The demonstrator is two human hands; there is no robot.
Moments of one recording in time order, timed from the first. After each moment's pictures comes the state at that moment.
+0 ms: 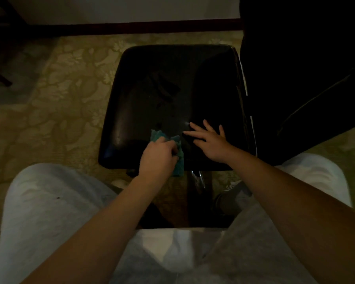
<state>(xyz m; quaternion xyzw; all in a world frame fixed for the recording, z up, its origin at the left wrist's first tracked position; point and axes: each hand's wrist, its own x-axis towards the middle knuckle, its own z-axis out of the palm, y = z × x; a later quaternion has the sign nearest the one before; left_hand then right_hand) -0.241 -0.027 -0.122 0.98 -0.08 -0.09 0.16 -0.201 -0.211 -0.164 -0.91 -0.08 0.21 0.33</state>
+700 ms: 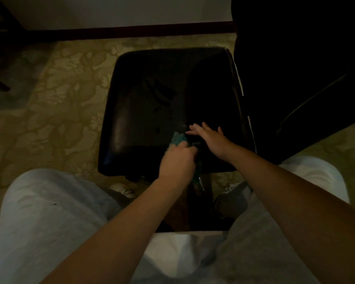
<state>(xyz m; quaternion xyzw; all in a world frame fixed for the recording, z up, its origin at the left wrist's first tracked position) -0.244 -0.071 -0.121 0.97 -0.17 -0.11 0.15 -0.184 -0.217 -0.165 -0.86 0.02 0.27 0.43</state>
